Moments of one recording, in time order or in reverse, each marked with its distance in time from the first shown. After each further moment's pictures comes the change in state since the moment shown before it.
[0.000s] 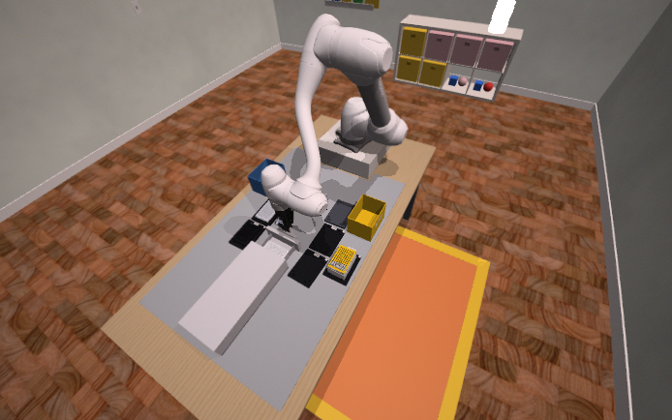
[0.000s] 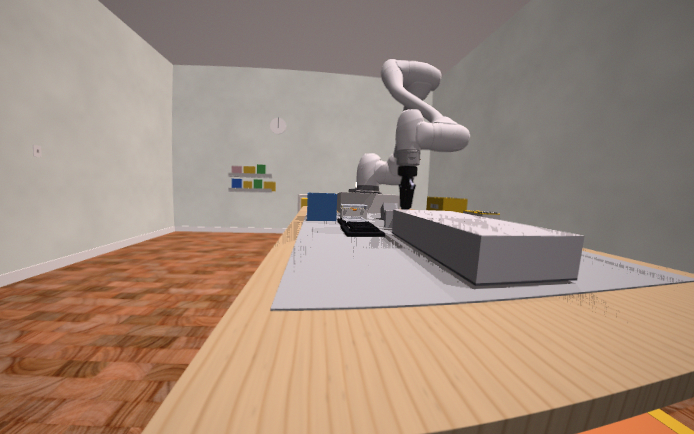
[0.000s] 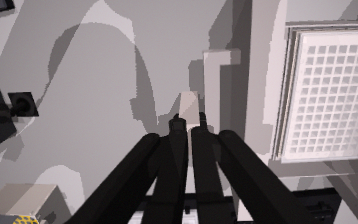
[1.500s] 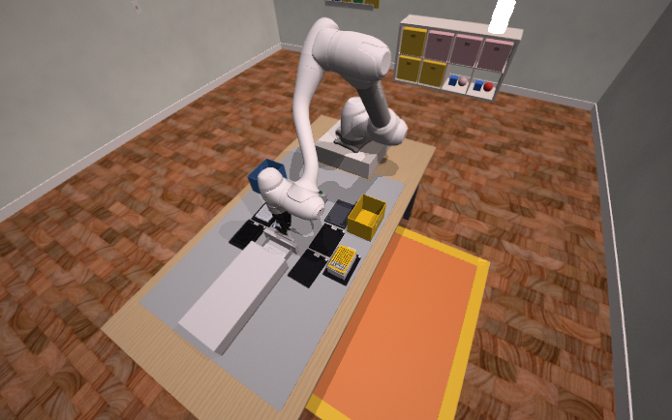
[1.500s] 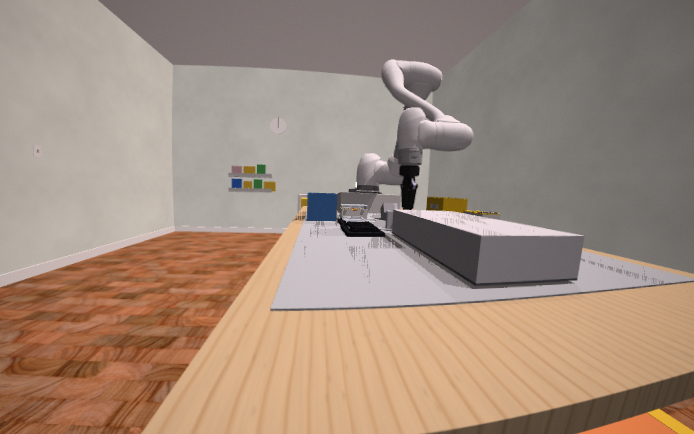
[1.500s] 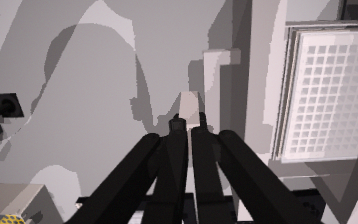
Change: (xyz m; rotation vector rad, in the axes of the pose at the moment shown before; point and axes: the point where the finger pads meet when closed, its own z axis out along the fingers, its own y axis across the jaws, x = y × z) arm 0.000 0.020 0.000 0.000 0.000 0.001
